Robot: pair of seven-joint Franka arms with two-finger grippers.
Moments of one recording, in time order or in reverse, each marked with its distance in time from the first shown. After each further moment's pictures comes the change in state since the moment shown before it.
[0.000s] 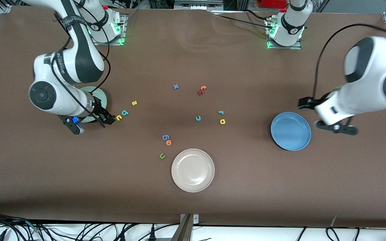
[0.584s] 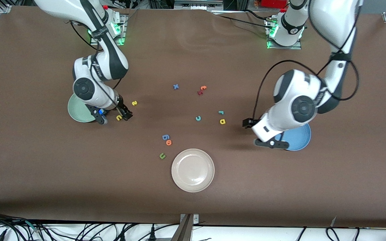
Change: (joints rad) left arm -0.205 0.222 -0.014 -0.007 -0.060 0.338 -0.288; right arm 0.018 -0.004 0.093 -0.375 0.002 0.461 0.126
